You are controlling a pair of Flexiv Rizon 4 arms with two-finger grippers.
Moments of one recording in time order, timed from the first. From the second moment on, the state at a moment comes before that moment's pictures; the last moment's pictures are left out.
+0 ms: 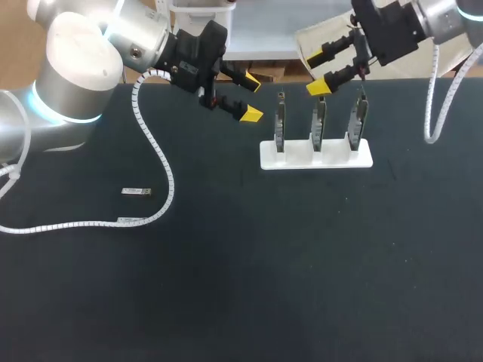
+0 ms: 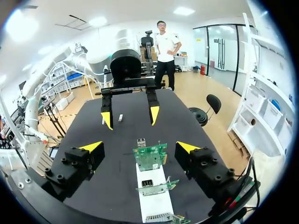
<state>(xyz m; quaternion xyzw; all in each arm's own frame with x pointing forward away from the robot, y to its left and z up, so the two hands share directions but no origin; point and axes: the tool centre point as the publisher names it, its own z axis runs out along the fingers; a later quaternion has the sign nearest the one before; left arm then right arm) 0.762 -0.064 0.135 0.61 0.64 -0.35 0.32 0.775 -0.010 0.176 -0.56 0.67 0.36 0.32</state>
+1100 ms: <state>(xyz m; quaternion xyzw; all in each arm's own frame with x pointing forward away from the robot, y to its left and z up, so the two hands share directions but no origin) 0.762 -0.064 0.135 0.61 0.64 -0.35 0.32 0.763 -0.001 0.181 -0.58 0.66 0.35 0.33</state>
